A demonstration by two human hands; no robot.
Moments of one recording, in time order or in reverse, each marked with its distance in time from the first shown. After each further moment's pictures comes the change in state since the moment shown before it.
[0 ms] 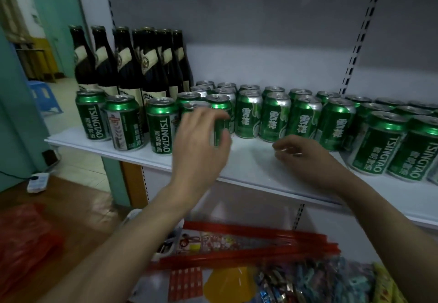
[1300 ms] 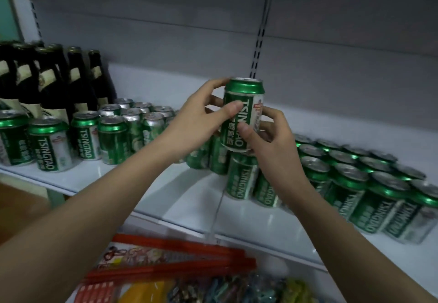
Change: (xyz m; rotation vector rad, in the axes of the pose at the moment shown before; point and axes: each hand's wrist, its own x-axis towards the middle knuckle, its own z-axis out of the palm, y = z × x) left_hand 0.111 0.192 0.103 -0.718 -0.382 -0.302; right_hand -0.041 0.021 -0.170 0.590 0.295 -0.112
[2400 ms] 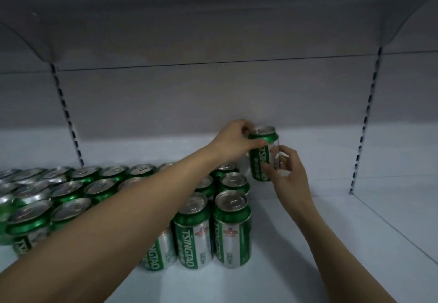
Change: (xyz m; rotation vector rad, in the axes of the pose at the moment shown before) left_hand 0.140 0.043 0.428 0.251 -0.399 -0.060; right_hand 0.007 0.139 -0.396 -0.190 0.491 0.027
